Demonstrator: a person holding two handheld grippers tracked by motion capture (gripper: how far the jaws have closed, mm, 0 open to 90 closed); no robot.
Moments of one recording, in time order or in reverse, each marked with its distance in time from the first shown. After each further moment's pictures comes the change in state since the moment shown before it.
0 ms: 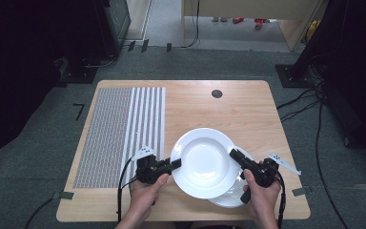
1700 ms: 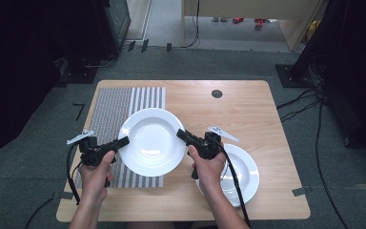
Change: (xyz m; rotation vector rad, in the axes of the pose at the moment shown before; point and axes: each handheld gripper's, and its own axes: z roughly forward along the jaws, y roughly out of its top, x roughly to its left) left arm 0.100 0.049 -0.100 -0.171 0.144 -0.149; right arm 0.085 -0.016 0.143 0.123 0.083 -0.039
